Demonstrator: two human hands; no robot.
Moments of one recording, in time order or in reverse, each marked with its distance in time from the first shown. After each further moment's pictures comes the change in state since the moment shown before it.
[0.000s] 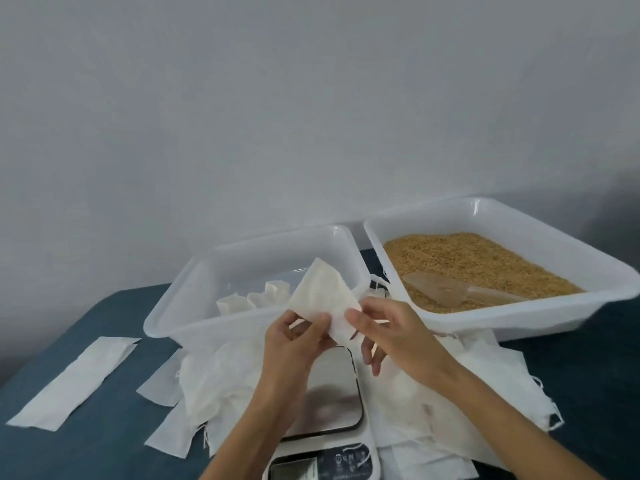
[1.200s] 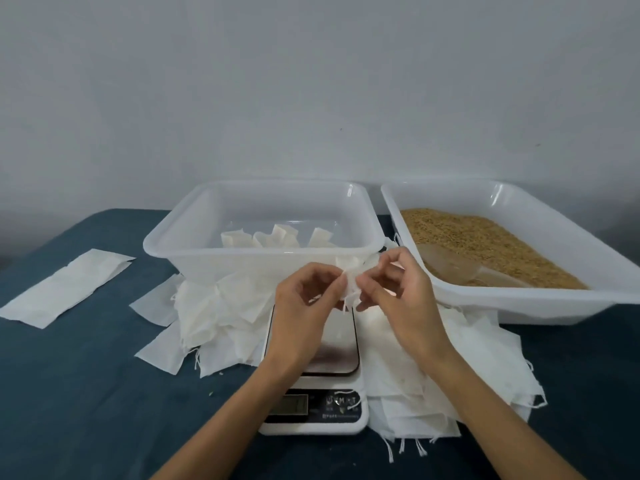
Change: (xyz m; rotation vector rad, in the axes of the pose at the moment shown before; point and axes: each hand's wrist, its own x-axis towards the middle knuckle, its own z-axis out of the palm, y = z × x) left_hand -0.018 -0.021 -0.002 0.222 0.022 0.281; right_hand -0.005 0.010 0.021 -0.018 0.213 -0.092
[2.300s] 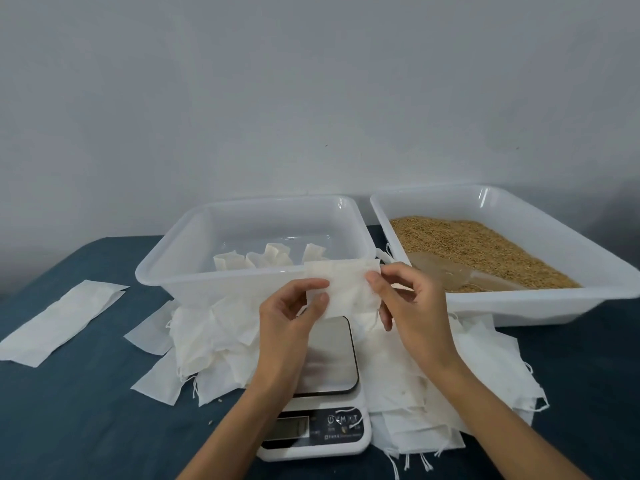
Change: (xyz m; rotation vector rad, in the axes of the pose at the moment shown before) left_hand 0.005 0.003 -0.007 -0.025 0.086 -0.083; right_hand 0.002 0.004 -0.013 -0.070 0.186 -0.082
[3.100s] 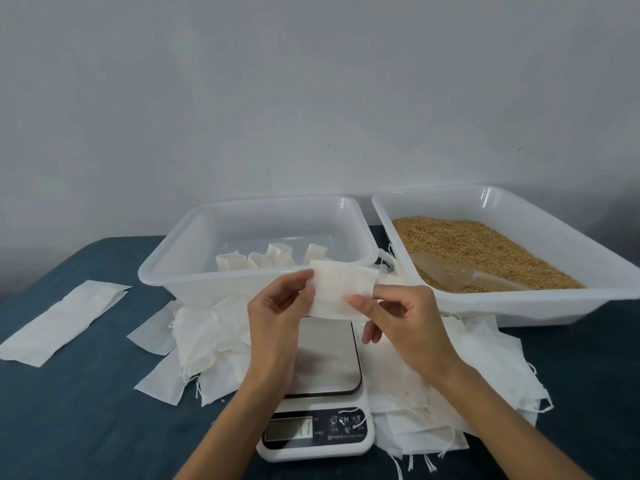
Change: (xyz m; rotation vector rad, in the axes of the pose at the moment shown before) left_hand 0.008 -0.001 -0.007 -0.110 0.120 -0.037; right_hand -0.007 -0.008 0.004 -0.072 -0.243 -0.016
